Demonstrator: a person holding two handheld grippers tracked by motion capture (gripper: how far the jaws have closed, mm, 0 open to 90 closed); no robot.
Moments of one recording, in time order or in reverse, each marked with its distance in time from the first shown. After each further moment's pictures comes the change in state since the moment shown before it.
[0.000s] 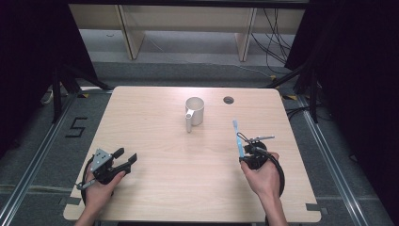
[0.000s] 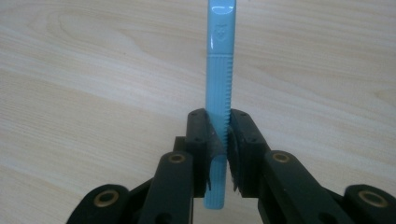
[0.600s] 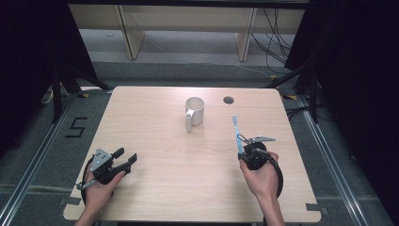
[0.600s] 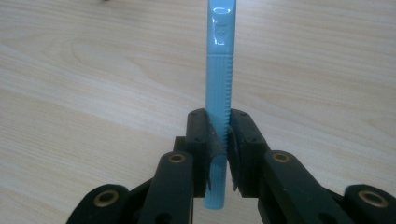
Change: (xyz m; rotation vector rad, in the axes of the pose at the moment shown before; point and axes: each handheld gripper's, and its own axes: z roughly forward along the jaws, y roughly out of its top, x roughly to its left) left arm 0.000 0.000 0.000 0.001 -0.001 -0.001; right arm 0.000 -0.003 -0.003 -0.130 0.020 -0.060
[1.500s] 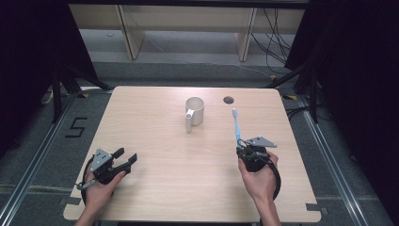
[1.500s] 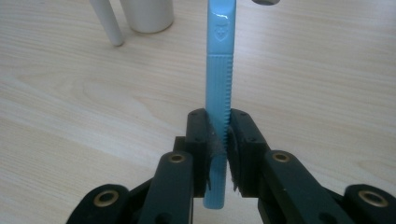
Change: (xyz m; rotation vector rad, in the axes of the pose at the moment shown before) left arm 0.000 0.000 0.000 0.001 0.001 0.000; right arm 0.006 -0.005 -0.002 -0.222 -0.005 -0.056
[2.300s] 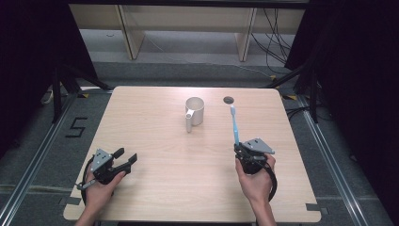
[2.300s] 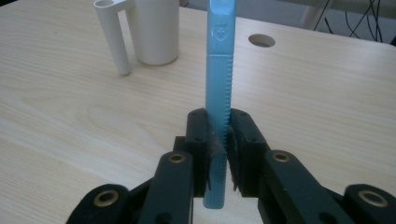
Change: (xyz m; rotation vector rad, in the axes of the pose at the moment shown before) left arm 0.000 0.000 0.000 -0.003 0.000 0.003; right arm 0.011 -0.005 -0.001 -0.139 -0.035 -0.066
